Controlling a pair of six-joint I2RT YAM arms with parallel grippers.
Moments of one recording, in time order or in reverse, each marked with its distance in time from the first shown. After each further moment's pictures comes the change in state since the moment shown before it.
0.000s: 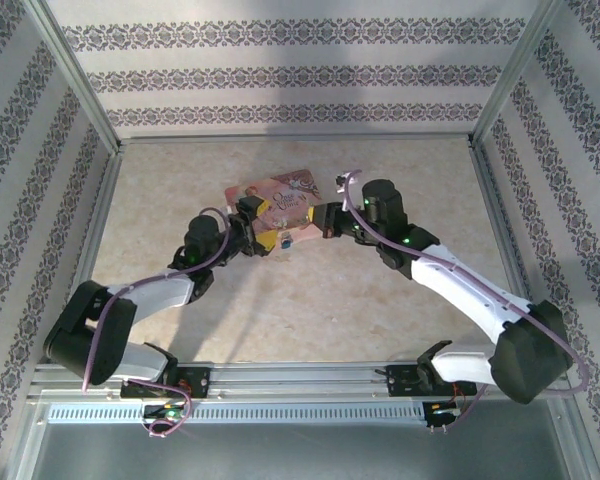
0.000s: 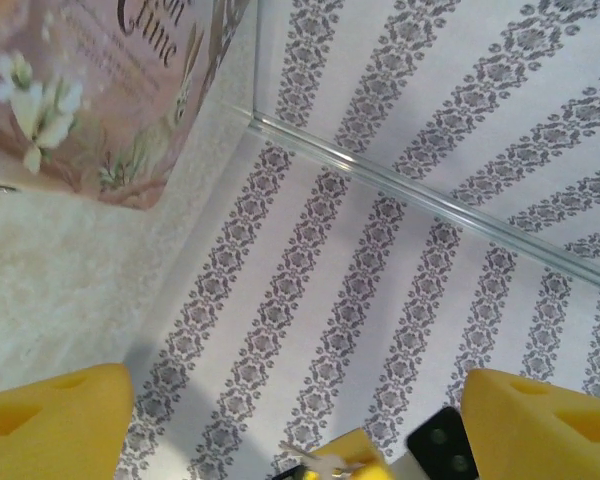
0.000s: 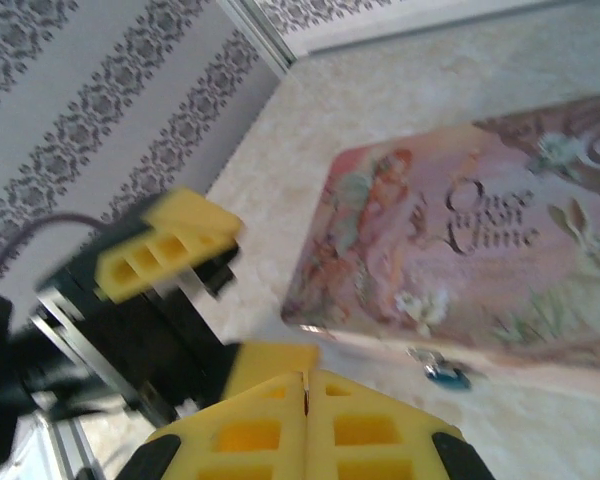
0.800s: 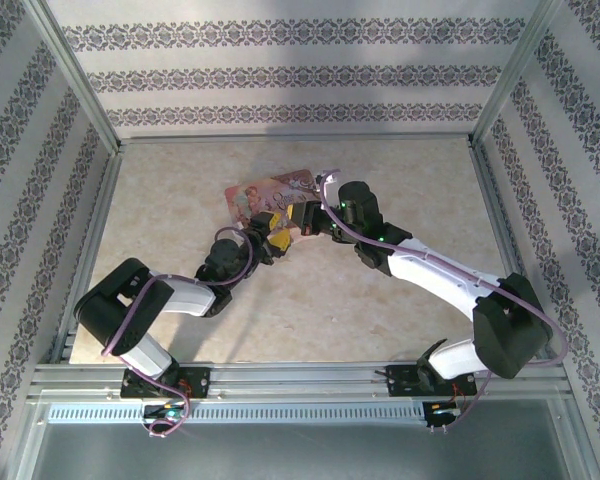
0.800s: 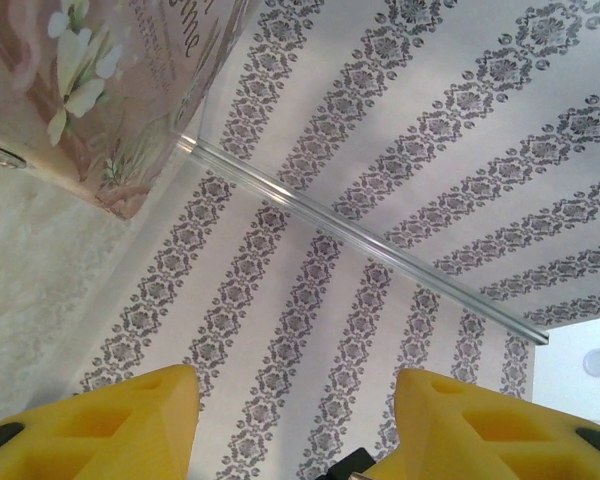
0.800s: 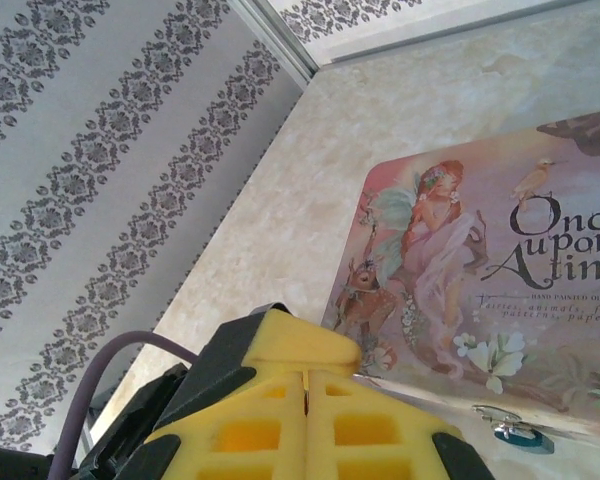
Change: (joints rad) left arm -0.171 0.188 -0.080 0.375 -0.340 -0.146; right arm 0.078 0.134 0.010 0.172 0.058 0.082
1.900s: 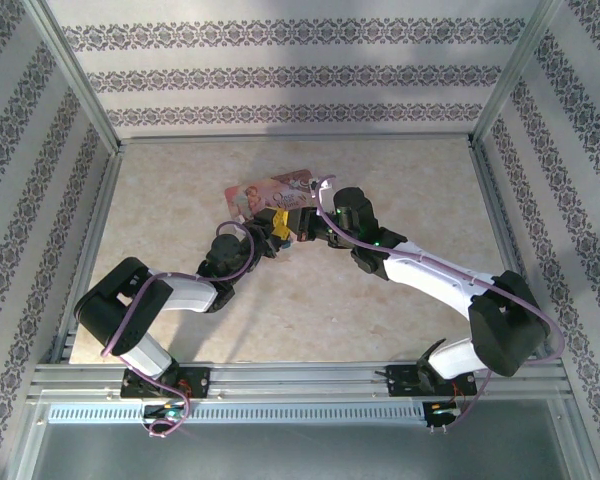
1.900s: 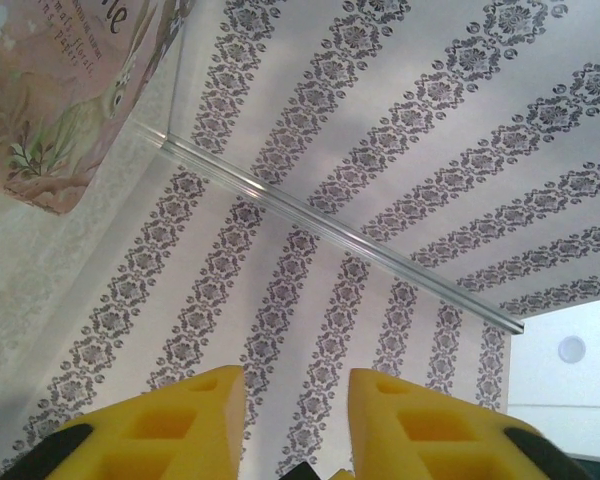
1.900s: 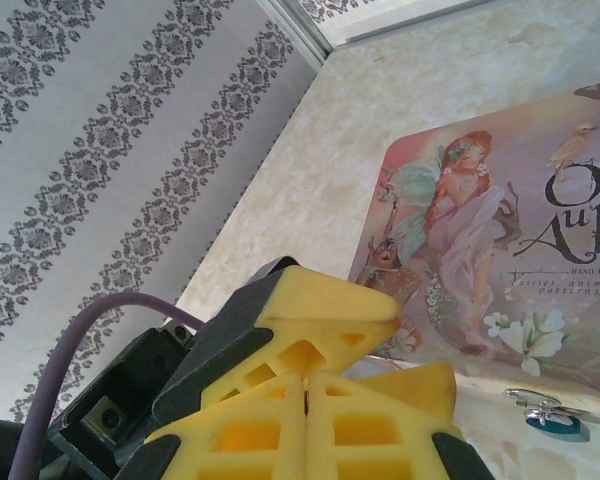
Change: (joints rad) left arm 0.000 0.000 0.049 -0.003 -0.012 -0.004; right arm 0.031 0.015 -0.031 0.048 -0.007 0.030
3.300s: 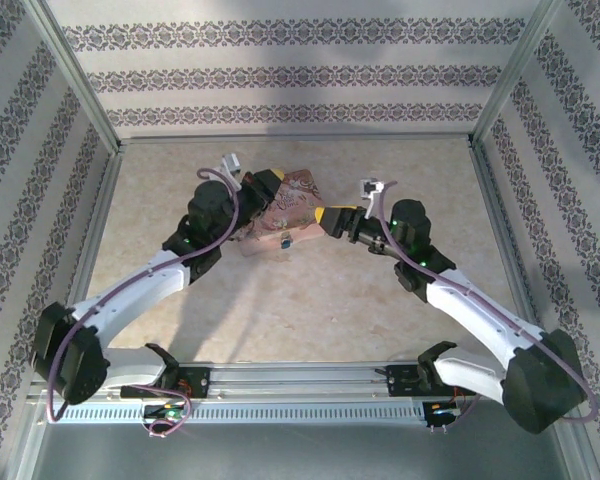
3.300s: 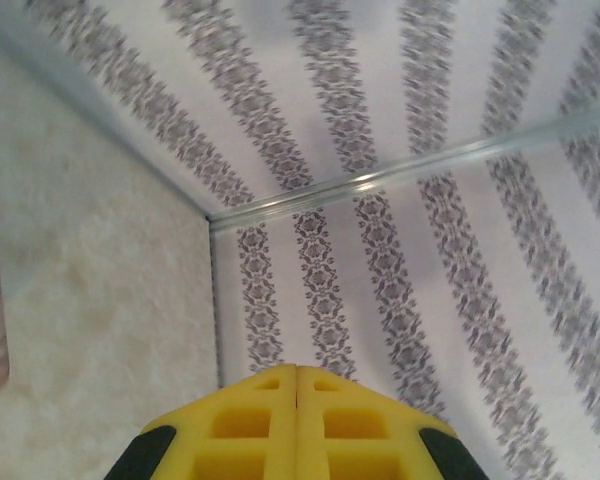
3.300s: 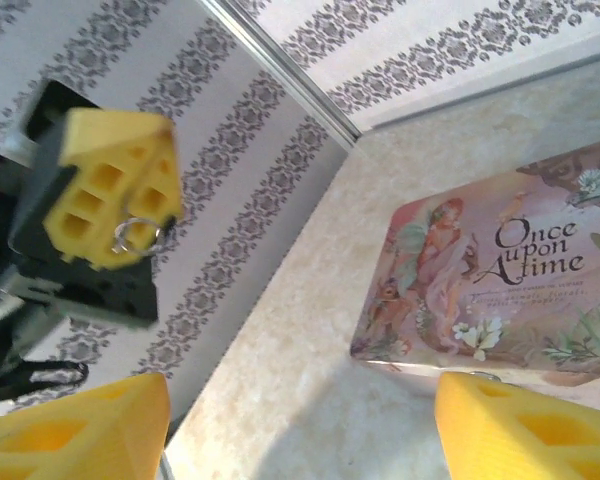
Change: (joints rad) left arm 0.047 -0.340 0.462 -0.872 0.079 0.930; right arm -0.211 -0.348 -0.235 0.087 -0.177 0.085
